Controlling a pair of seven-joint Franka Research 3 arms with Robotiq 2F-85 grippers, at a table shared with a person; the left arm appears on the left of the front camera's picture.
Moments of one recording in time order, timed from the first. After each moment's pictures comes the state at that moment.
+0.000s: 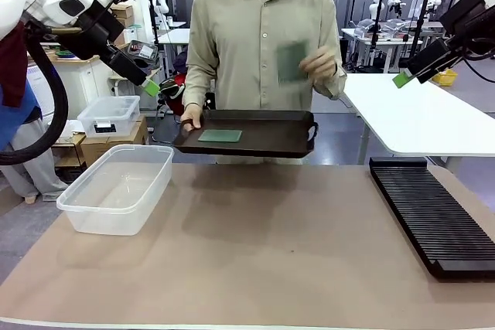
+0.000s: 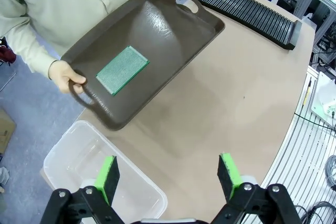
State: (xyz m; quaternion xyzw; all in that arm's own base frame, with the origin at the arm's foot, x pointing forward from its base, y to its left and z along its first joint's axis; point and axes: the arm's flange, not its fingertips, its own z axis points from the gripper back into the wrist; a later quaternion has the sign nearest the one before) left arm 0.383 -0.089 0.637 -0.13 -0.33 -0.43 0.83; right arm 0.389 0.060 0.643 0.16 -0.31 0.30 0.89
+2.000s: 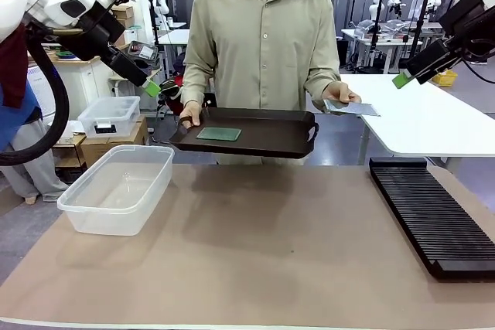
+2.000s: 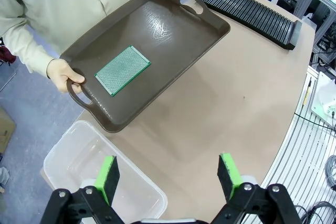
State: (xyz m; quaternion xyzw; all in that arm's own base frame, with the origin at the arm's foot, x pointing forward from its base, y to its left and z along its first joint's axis) left arm 0.383 -0.089 0.637 -0.13 -0.33 -0.43 0.83; right arm 0.389 0.060 0.643 0.16 -0.31 0.30 0.89
